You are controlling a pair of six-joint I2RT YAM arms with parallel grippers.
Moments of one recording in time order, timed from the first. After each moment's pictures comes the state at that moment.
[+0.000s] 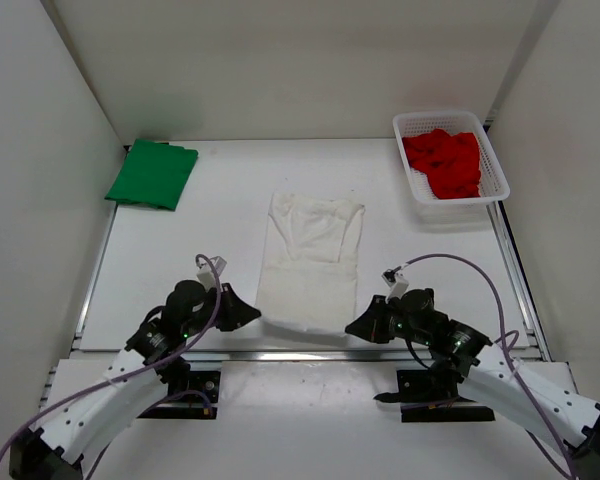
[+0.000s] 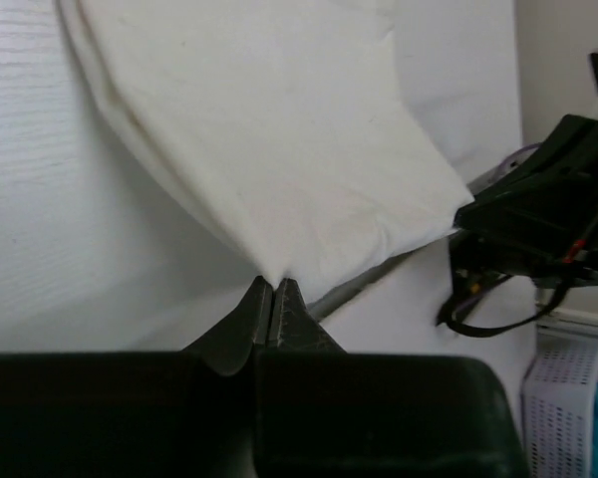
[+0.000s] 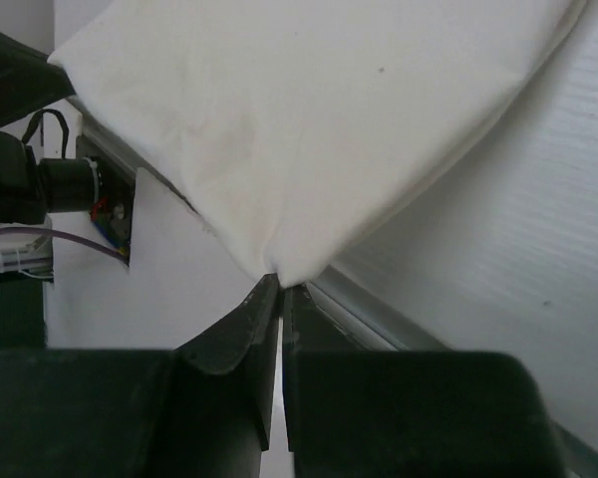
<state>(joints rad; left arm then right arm) -0.60 0.52 0.25 -0.27 0.24 -0.77 0.79 0.54 0.19 -0.23 -0.20 0.87</state>
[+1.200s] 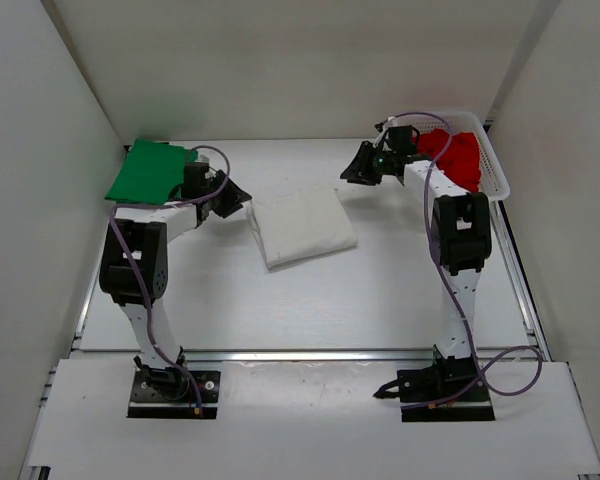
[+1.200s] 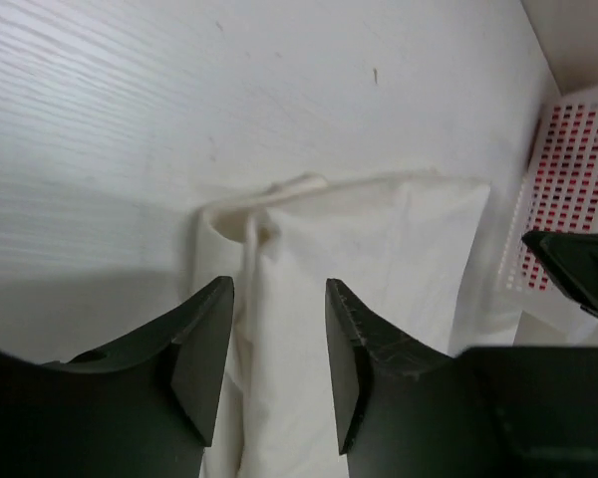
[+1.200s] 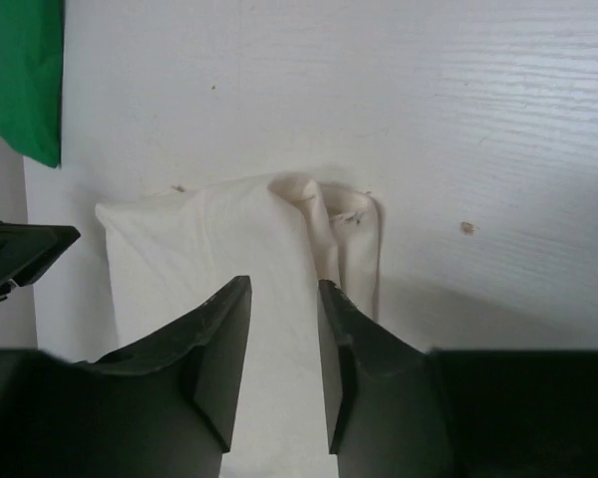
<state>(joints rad) -0.15 1.88 1.17 0.07 0.27 -0.81 0.15 2.22 1.77 -0.25 -0.58 0.49</state>
